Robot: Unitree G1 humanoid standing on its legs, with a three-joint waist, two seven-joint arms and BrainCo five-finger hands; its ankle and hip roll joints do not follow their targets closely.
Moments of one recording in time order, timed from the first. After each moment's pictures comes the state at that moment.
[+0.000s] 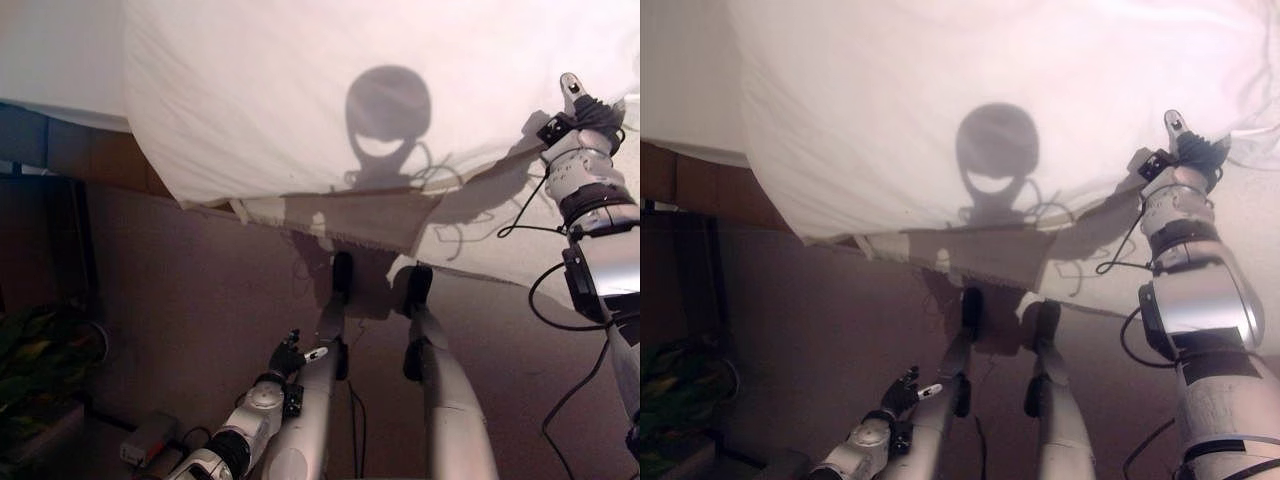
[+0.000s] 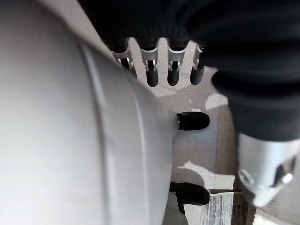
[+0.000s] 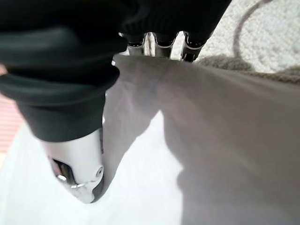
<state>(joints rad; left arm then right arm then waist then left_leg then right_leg) -0.26 0.18 -0.57 0.83 -0.49 -0.08 0.23 -1.48 -0.71 0.33 1.43 0.90 -0.11 -0.48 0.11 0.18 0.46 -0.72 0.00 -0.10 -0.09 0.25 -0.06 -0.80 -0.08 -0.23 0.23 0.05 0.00</state>
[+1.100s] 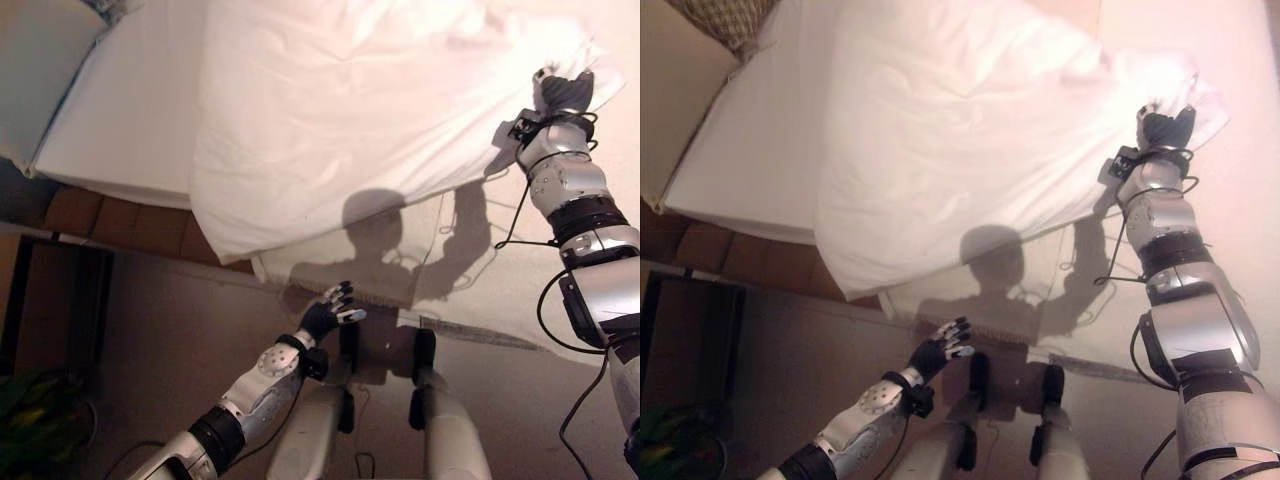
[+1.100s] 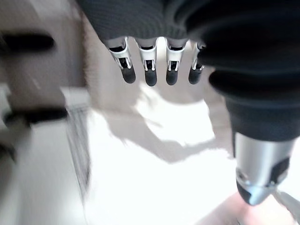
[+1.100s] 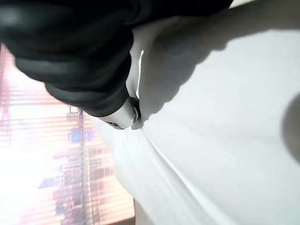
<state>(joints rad) -0.34 0.38 -0.79 0.23 -0.80 0.00 0.02 -1.25 -0.64 0.31 0.98 0.76 -0.07 -0.43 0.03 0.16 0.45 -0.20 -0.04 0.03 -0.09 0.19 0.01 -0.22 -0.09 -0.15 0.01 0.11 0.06</state>
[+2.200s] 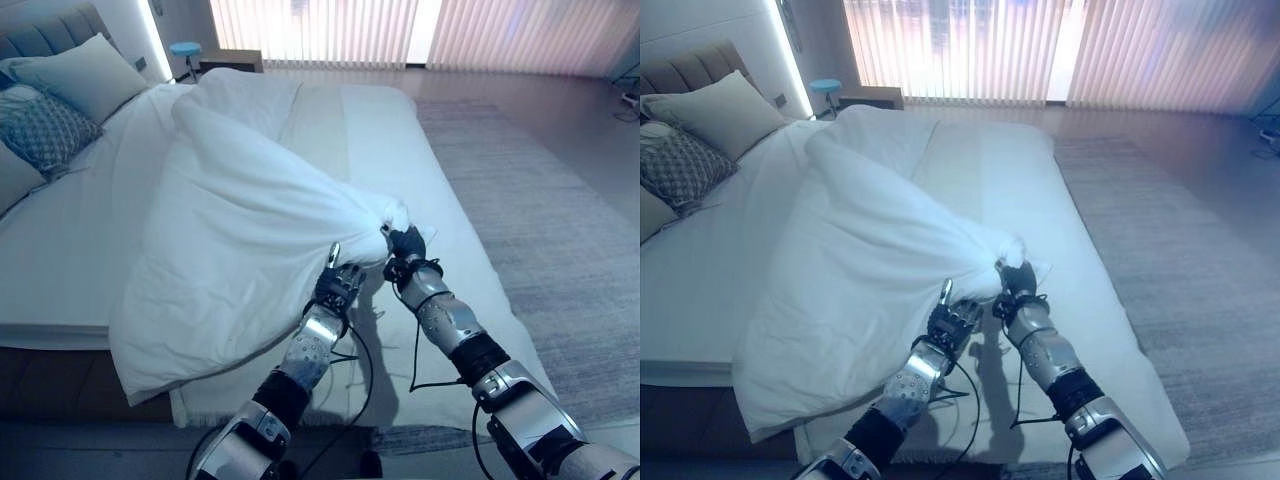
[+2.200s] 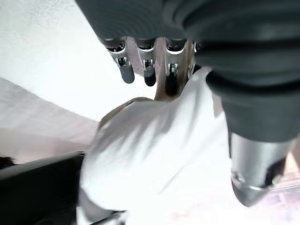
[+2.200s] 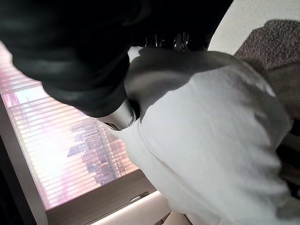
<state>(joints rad) -0.46 -0.10 -0.32 0.52 -1.39 -0.15 0.40 -0.58 -0.24 0.37 0.45 0.80 -0.02 -0.42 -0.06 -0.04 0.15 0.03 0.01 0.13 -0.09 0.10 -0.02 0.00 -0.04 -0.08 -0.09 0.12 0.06</state>
